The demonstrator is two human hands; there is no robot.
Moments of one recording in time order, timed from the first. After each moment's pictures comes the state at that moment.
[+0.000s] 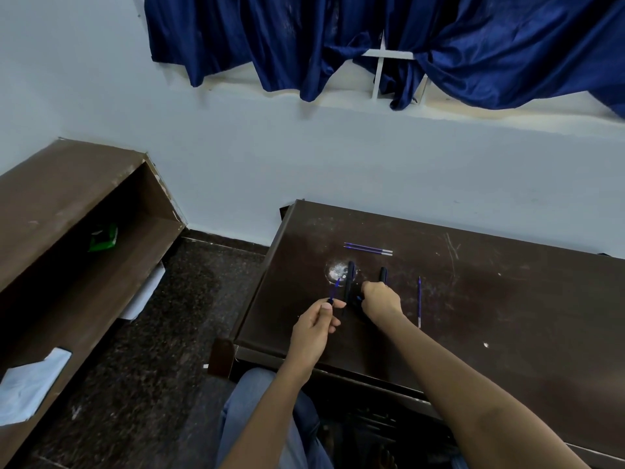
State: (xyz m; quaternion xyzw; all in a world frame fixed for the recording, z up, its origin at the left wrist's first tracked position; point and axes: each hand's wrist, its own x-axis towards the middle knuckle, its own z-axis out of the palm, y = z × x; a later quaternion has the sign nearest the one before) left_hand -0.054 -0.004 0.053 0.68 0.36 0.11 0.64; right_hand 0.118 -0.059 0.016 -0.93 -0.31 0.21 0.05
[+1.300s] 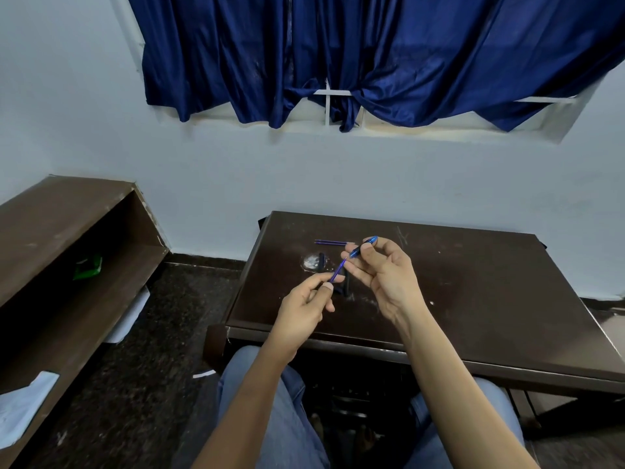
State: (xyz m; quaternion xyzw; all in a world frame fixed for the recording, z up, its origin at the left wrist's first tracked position) left_hand -0.128 -0.080 0.158 0.72 0.20 0.13 0.65; right_hand -0.009 -0.183 0.186 -0.53 -0.09 0.27 0.80
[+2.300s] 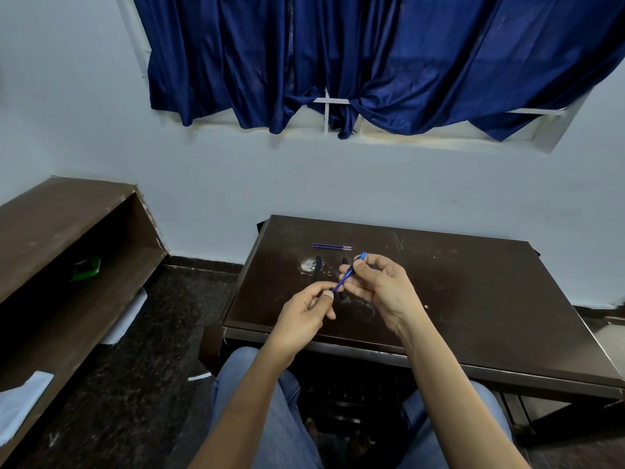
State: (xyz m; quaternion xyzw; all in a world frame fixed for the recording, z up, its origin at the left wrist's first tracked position) left_hand -0.136 -0.095 0.164 0.74 0.21 0.09 0.63; right_hand -0.018 -0.202 0.185 -0.59 -0.11 0.30 0.74
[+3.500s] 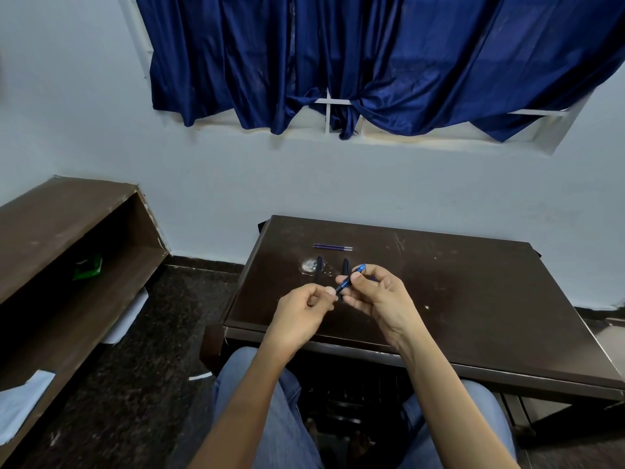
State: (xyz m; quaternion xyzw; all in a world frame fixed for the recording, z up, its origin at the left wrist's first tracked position) left_hand -0.138 -0.092 0.174 0.79 0.27 0.11 0.54; right_hand -0.030 -0.210 0.174 -0.59 -0.14 0.32 0.73
